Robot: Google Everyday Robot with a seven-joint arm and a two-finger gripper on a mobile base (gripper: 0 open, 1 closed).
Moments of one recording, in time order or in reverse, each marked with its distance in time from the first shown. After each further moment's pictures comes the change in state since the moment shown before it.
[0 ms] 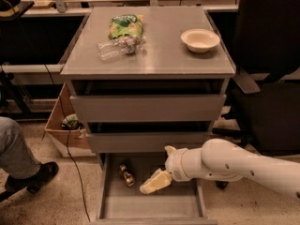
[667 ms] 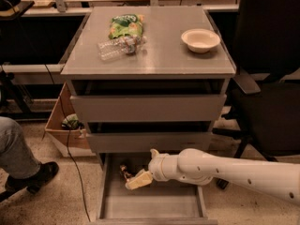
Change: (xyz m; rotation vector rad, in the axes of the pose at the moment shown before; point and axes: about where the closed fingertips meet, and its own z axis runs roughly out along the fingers) arm 0.019 -0.035 0.116 0.016 -0.090 0.034
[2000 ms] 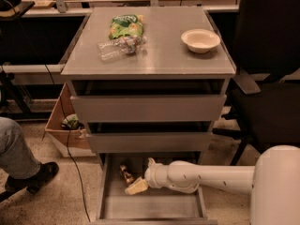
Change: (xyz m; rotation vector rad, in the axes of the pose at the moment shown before) arm 0.080 -0.035 0.094 0.043 0.034 -0.017
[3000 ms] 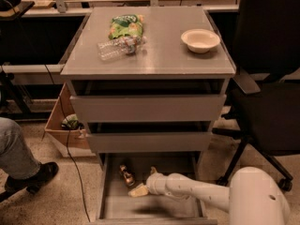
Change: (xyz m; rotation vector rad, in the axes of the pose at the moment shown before) arm 0.098 -0.056 0.102 0.064 -0.043 0.092
